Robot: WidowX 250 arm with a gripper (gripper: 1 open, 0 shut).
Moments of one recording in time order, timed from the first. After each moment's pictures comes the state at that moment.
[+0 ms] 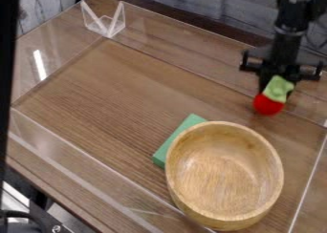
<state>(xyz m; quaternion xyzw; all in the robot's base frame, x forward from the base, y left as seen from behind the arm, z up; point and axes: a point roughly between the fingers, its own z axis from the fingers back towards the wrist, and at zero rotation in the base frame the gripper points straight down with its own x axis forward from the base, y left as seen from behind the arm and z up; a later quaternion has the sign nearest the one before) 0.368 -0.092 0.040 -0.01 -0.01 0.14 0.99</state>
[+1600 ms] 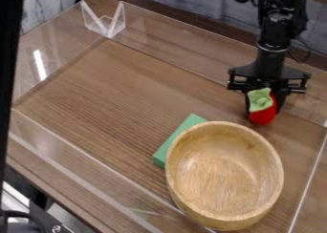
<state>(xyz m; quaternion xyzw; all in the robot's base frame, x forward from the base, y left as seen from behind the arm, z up) 0.354 -0.084 0.030 -0.04 0.01 0.19 0.98</state>
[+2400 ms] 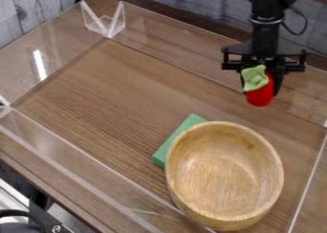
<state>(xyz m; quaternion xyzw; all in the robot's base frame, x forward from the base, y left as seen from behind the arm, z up) 0.350 -0.076 0.057 -0.07 0.01 0.16 0.99</state>
